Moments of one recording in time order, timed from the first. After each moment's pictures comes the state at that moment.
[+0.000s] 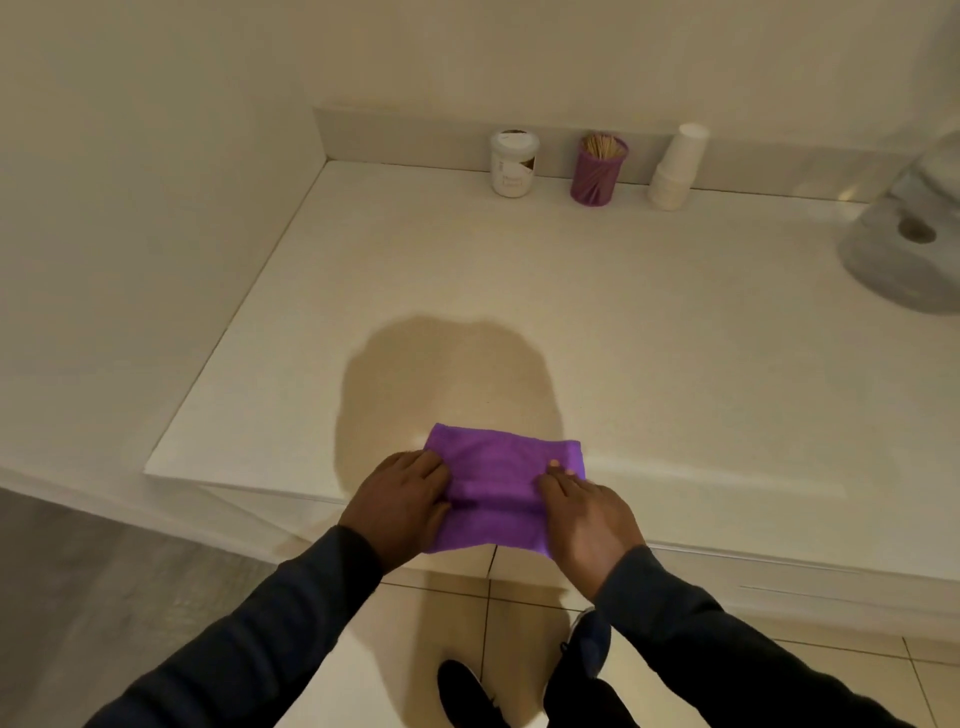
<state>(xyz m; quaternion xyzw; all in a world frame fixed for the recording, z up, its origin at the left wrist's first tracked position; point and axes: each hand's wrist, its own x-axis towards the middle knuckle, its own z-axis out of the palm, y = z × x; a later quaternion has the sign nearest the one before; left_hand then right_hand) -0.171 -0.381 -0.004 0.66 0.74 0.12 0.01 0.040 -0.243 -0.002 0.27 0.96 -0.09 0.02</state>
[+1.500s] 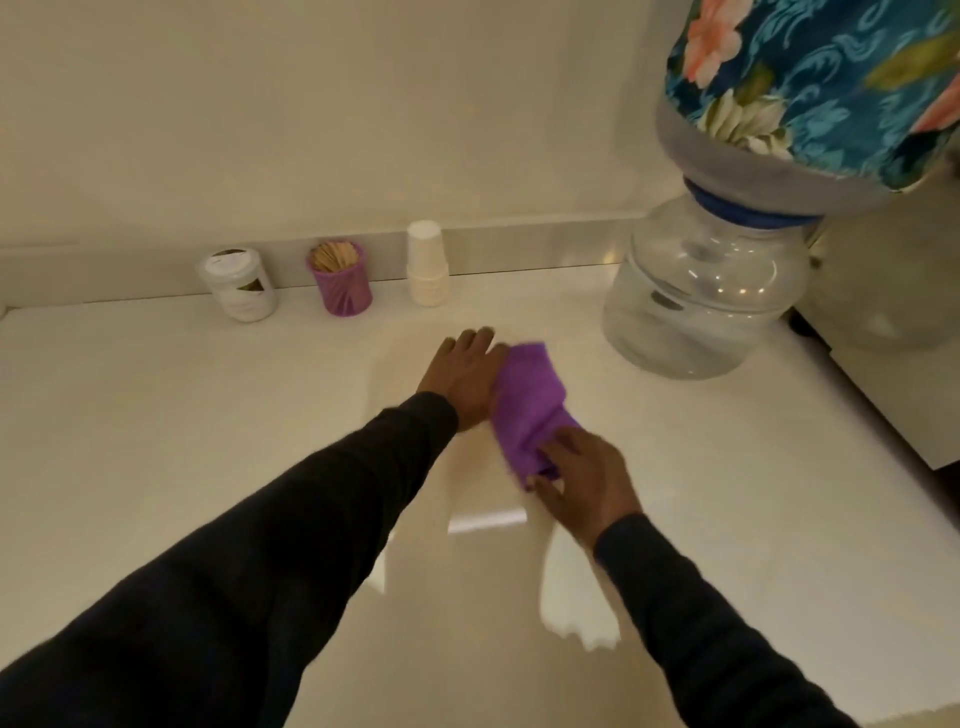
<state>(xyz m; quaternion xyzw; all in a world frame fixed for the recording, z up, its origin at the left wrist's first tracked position) -0.044 0.147 0.054 0.72 0.69 0.04 0.01 0.178 0.117 0.028 0.43 0.89 -0.11 -0.11</state>
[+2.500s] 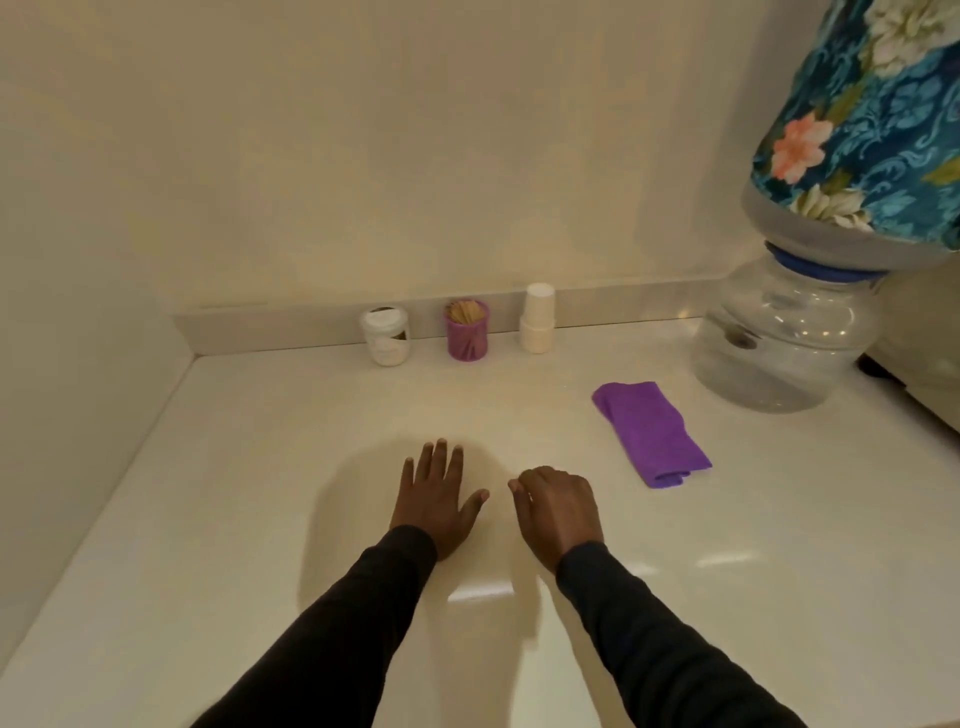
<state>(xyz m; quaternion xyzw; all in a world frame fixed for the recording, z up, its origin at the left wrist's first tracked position) -0.184 -0.075 0.012 0.59 0.80 0.02 0.09 -0.007 -0.017 0.034 0.44 0.88 -0.07 -0.19</state>
